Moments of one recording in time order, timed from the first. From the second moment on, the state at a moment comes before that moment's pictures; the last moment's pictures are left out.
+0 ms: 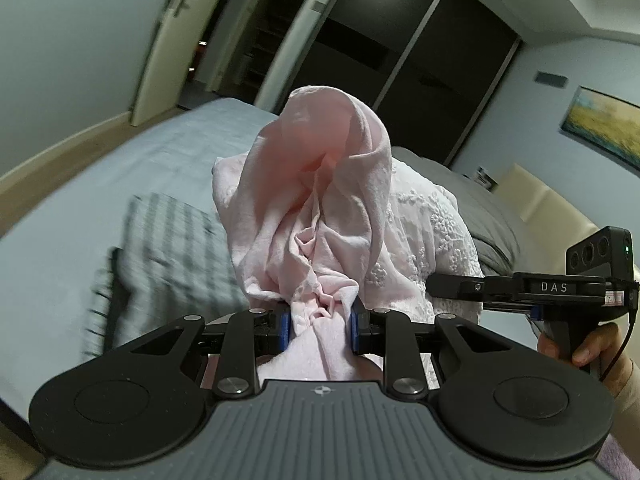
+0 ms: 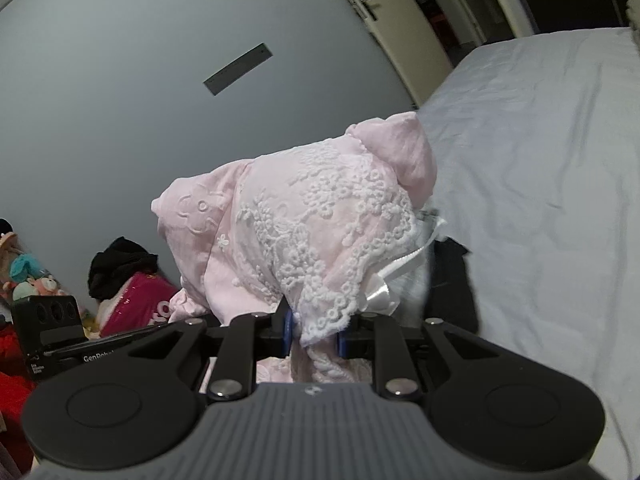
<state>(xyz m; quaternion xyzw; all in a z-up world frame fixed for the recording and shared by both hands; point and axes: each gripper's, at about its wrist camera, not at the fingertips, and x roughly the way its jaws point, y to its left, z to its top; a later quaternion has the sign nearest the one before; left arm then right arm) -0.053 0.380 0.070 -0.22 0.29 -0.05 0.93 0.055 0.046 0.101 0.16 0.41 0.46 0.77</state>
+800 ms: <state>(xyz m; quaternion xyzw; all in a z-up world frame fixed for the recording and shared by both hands) 0.045 0.469 -0.013 -0.25 0.36 0.03 0.90 0.133 0.096 -0.015 0.12 0.46 0.41 0.78</state>
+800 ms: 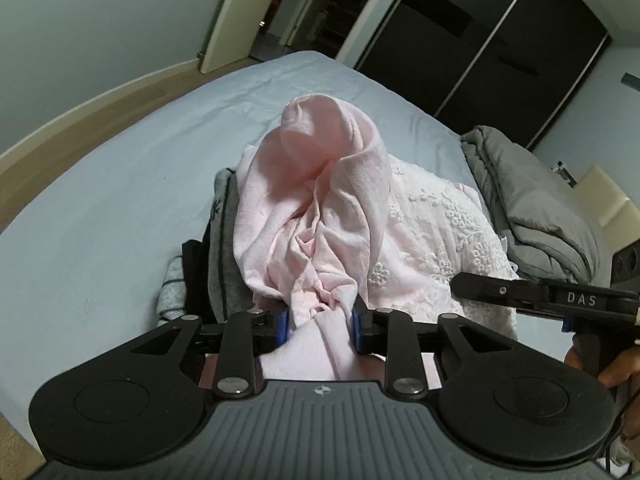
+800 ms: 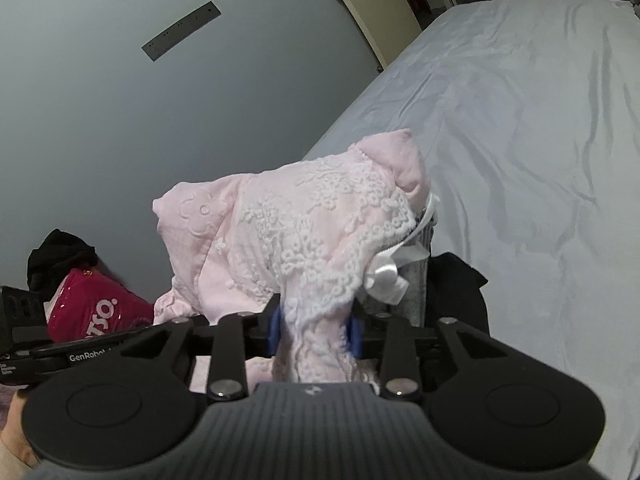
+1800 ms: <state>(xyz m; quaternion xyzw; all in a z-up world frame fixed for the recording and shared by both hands) 0.087 0.466 -0.004 -0.22 0.30 0.11 0.92 0.123 0.140 -0.020 0.03 0.32 0.39 0.86</state>
